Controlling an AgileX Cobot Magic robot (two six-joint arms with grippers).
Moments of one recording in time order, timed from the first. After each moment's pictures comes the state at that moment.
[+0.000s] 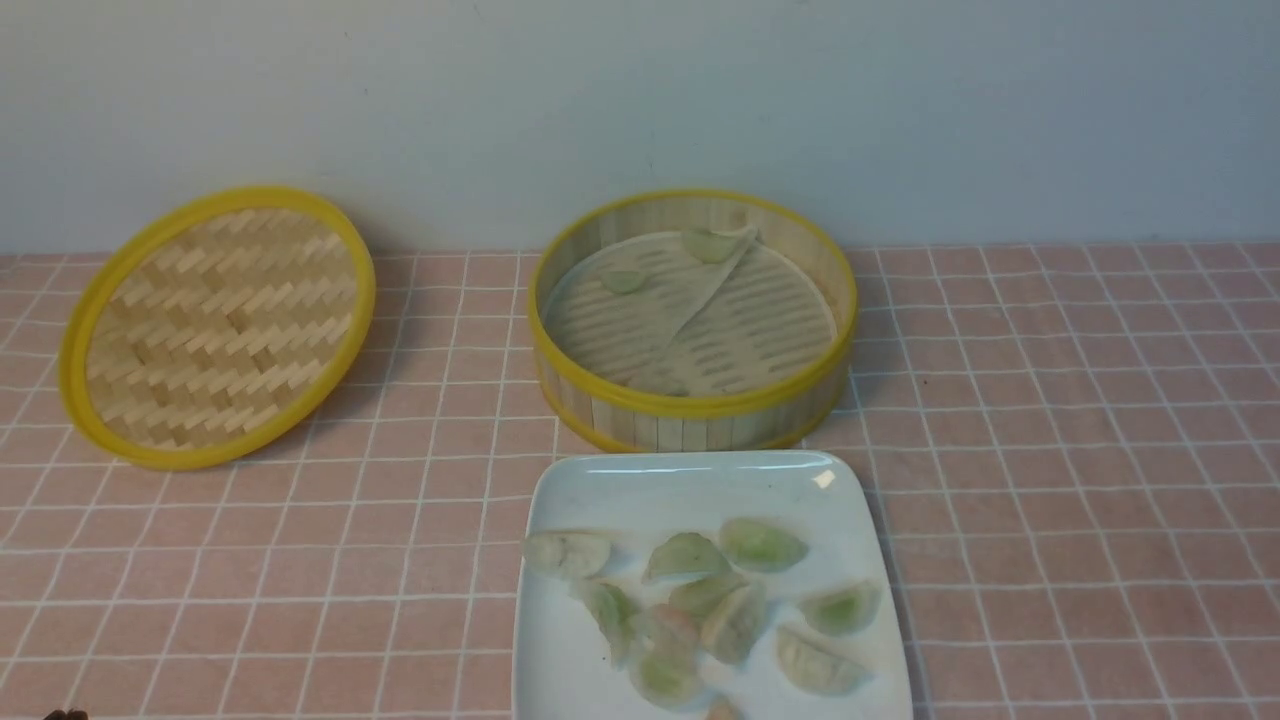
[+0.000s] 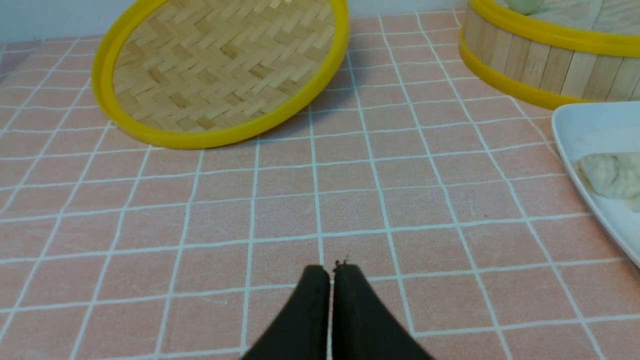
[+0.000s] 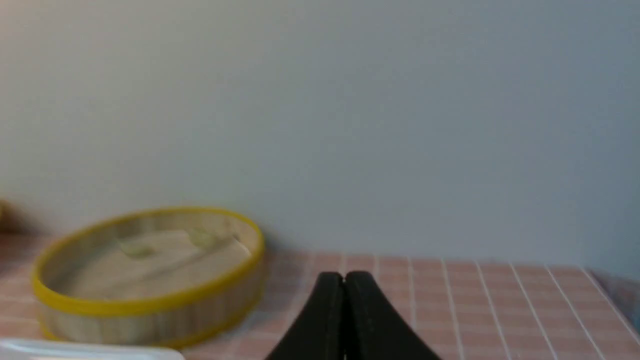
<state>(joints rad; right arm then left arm) 0.09 0.02 -0.16 -0.13 0.34 0.17 -0.02 -0.01 0.03 -0.10 0.38 0.08</state>
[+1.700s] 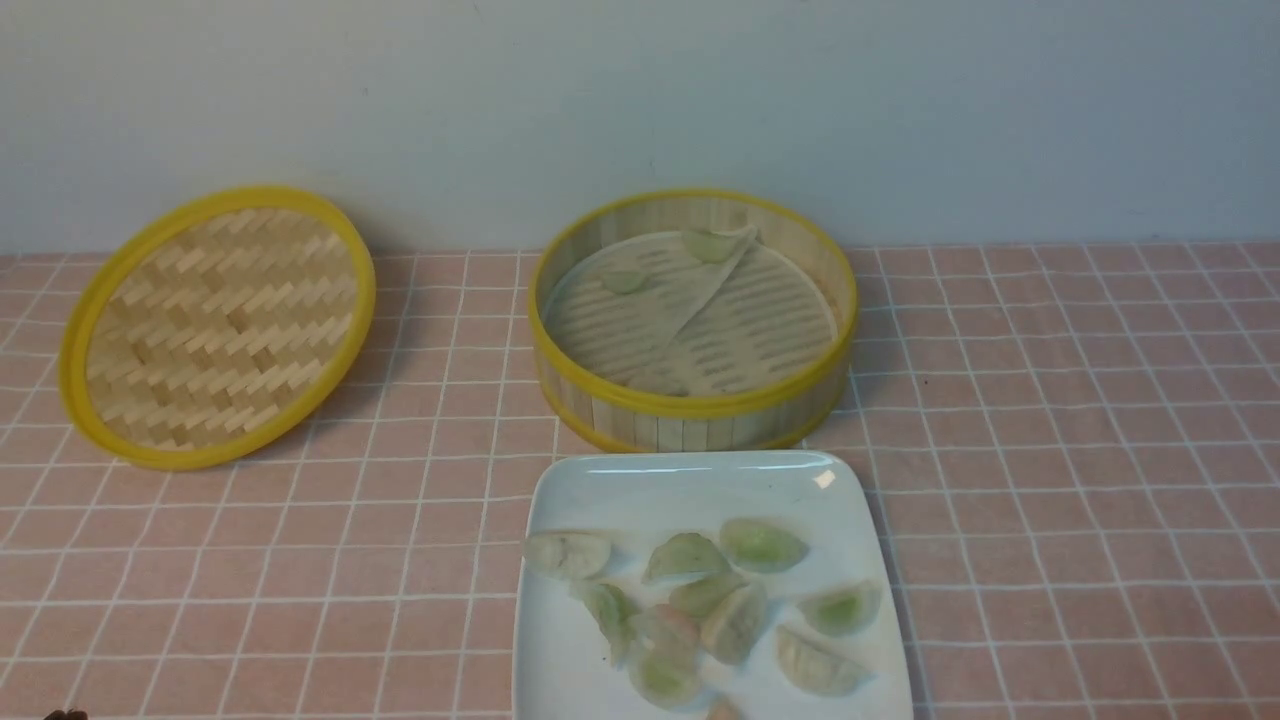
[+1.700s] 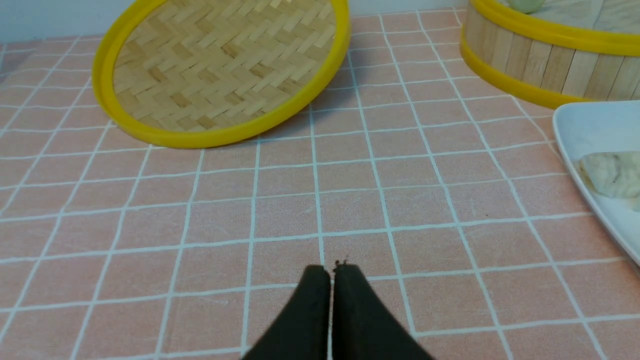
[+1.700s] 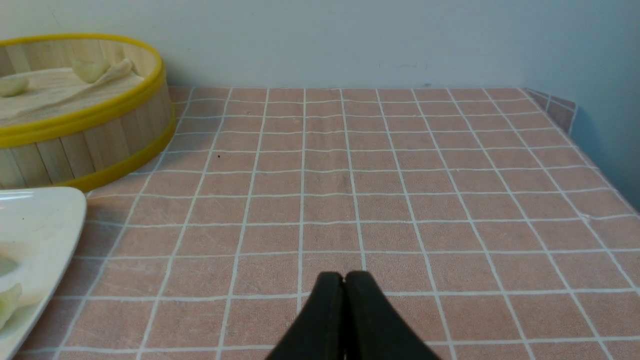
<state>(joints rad) -0.01 -0.01 0.02 -0.13 0.39 0.16 -0.02 -0.01 0.03 -0.10 0.38 0.08</state>
